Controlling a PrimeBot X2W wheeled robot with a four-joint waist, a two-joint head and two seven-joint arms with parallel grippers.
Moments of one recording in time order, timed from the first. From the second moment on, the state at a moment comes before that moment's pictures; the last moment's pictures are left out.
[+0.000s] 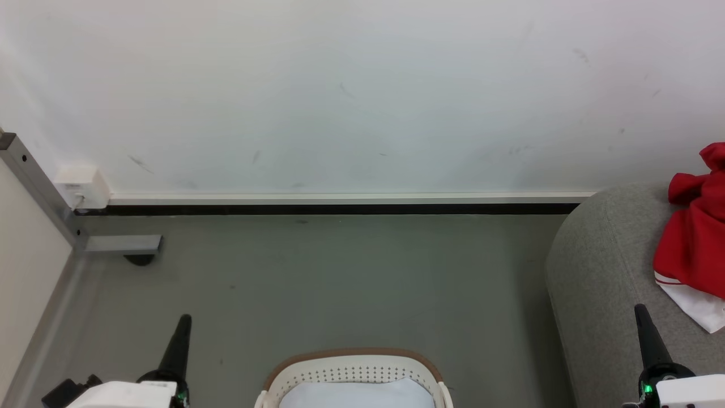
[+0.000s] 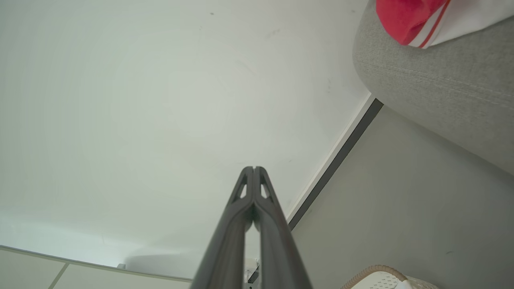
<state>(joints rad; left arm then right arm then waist) -0.08 0.09 0.04 0.23 -1.40 -0.08 0.04 -0.08 -0.08 -0.04 0.24 1.38 0.13 0.03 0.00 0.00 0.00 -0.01</state>
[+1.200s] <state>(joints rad) -0.10 0.05 0.11 0.24 -1.60 -0.13 0.11 -0.10 -0.06 -0.10 0.24 1.61 0.13 0.10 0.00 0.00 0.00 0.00</state>
